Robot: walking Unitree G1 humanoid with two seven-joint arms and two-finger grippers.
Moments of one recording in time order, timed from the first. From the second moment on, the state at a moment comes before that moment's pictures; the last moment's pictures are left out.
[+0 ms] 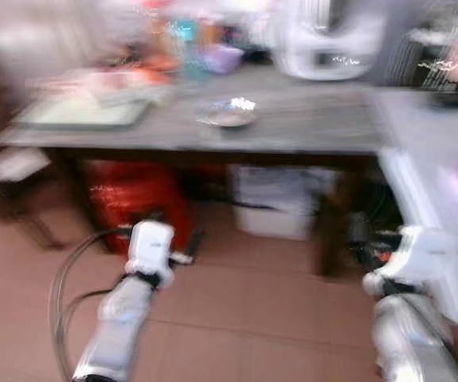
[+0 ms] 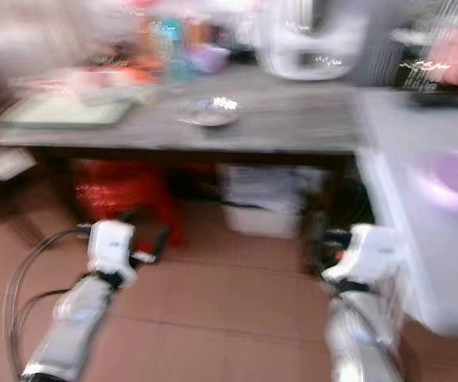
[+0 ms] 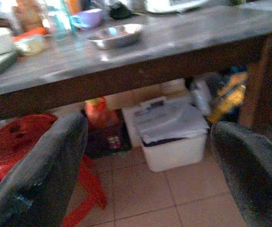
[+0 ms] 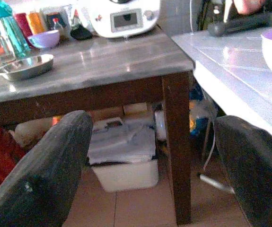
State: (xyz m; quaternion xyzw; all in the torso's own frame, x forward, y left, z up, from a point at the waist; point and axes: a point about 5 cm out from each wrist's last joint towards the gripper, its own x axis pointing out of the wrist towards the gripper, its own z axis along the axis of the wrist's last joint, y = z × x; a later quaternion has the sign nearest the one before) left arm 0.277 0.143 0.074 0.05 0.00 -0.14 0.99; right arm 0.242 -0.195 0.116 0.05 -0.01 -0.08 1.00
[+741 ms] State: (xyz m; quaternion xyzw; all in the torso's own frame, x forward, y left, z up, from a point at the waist) left arm 0.279 0.130 0.078 0.04 -0.01 -0.16 0.99; right arm 0.246 -0.202 0.121 0.03 -0.02 -0.08 1.00
